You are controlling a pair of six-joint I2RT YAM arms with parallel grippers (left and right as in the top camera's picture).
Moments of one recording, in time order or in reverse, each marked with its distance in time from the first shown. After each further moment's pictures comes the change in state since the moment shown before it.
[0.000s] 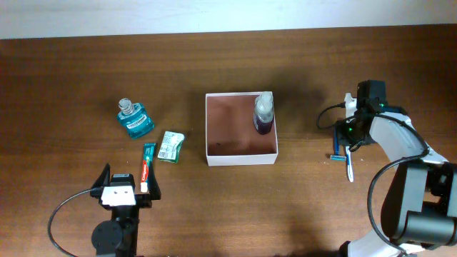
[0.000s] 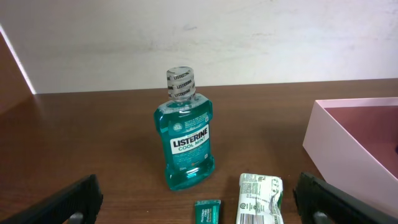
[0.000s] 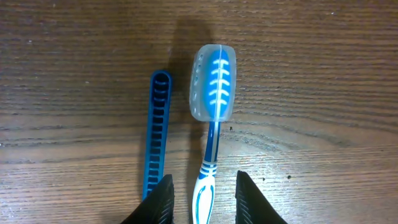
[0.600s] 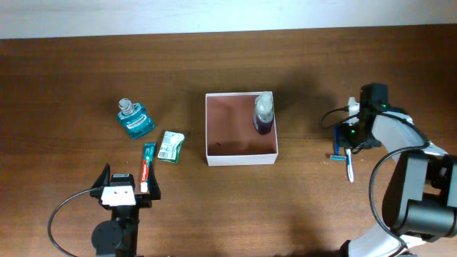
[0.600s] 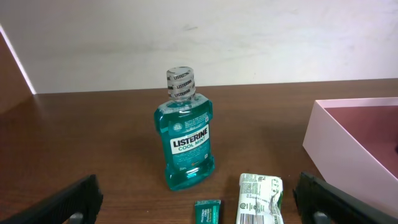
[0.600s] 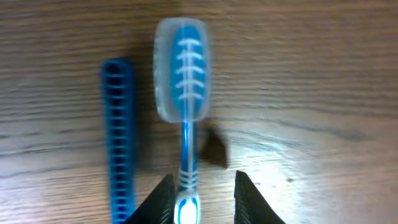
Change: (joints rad) left arm 0.000 0.000 0.000 0.000 0.000 0.000; right arm -0.043 0.055 -0.002 0.010 -0.003 0.024
